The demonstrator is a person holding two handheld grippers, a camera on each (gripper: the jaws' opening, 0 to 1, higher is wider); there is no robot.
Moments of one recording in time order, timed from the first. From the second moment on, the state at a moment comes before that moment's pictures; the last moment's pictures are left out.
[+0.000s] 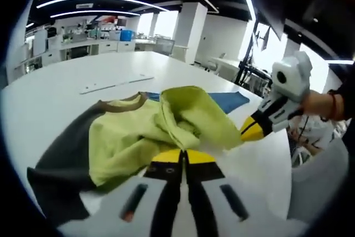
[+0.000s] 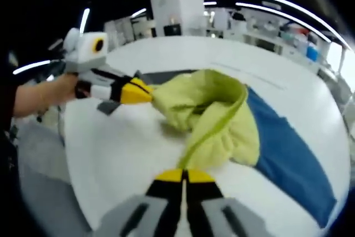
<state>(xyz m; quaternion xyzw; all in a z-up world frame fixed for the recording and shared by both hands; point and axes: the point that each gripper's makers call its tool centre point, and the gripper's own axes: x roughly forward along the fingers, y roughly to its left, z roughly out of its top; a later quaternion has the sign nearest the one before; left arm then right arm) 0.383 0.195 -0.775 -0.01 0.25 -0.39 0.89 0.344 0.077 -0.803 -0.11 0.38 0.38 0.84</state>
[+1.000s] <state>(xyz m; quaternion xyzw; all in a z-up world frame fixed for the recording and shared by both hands) 0.308 0.238 -0.732 0.05 0.26 -0.37 0.89 0.302 0.023 -0.766 -0.15 0.36 0.38 0.84</state>
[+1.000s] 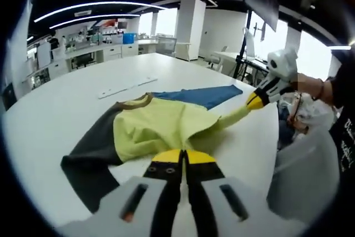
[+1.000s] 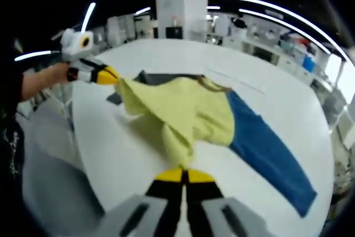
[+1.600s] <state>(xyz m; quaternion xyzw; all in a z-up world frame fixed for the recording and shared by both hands) 0.236 0.272 -0.765 0.05 0.34 -0.34 0.88 0.261 -0.012 -0.775 -0.15 0.40 0.37 0.83</state>
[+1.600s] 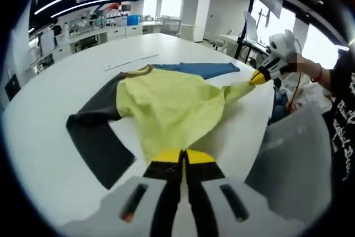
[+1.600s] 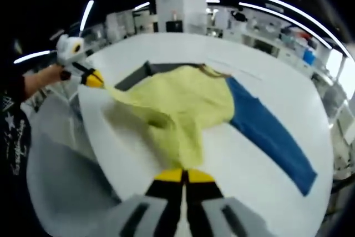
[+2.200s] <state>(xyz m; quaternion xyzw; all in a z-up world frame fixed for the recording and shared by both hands) 0.179 0.273 -0.803 0.01 0.42 -0.32 0.85 0.232 -0.034 -0.804 -0.13 0.43 0.34 0.83</state>
